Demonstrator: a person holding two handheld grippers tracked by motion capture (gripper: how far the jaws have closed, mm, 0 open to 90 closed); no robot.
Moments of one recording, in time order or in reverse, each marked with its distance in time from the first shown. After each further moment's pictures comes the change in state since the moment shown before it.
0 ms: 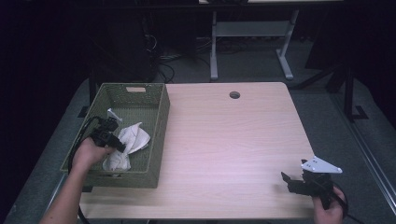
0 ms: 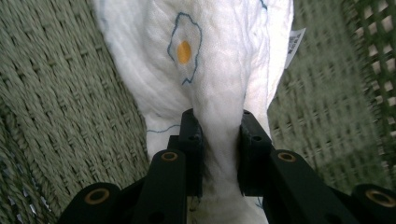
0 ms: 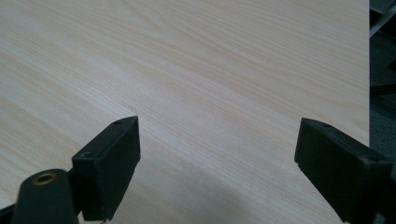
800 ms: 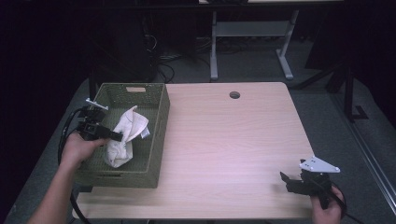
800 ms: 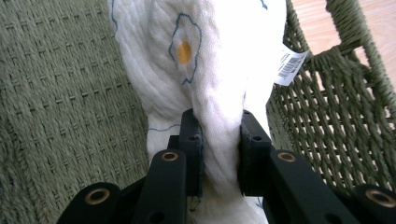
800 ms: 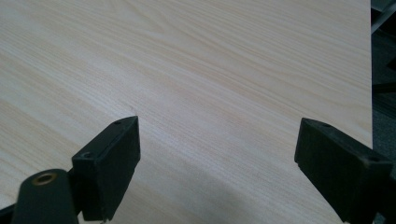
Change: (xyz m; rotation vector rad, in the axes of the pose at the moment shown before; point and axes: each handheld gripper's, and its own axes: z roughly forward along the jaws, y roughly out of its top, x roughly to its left) left arm 0.007 -0.007 -0.047 -0.208 -0.150 -0.039; right arm 0.003 0.002 0.001 0.006 -0.005 0.002
